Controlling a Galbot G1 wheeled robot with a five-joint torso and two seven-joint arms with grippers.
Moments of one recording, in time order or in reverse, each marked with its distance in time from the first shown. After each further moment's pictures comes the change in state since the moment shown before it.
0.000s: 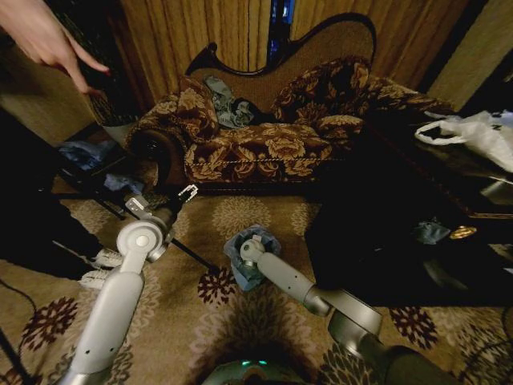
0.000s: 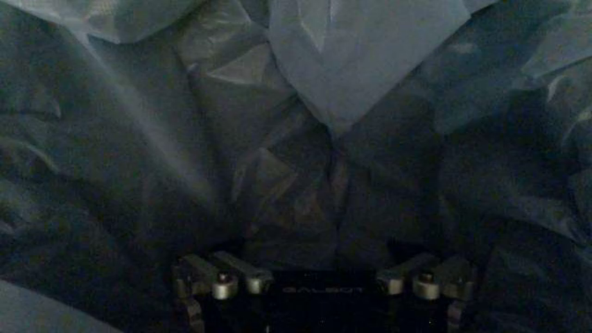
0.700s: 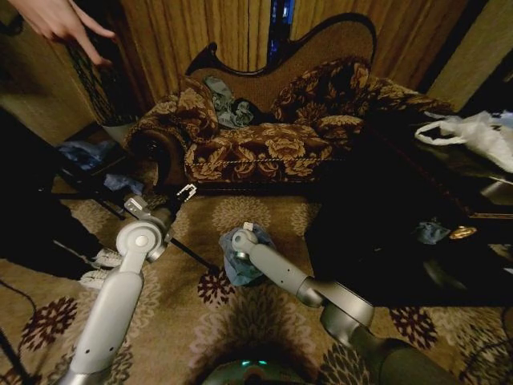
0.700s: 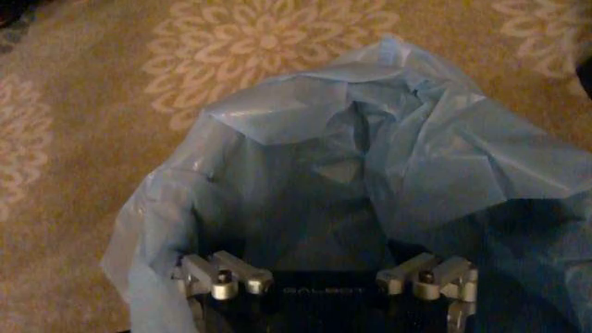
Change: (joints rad) left arm 0.004 0.004 0.000 0.001 0.001 -0.006 0.011; right arm 0.044 0.047 0.029 0.015 -0.192 0.020 -0.135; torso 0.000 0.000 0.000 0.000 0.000
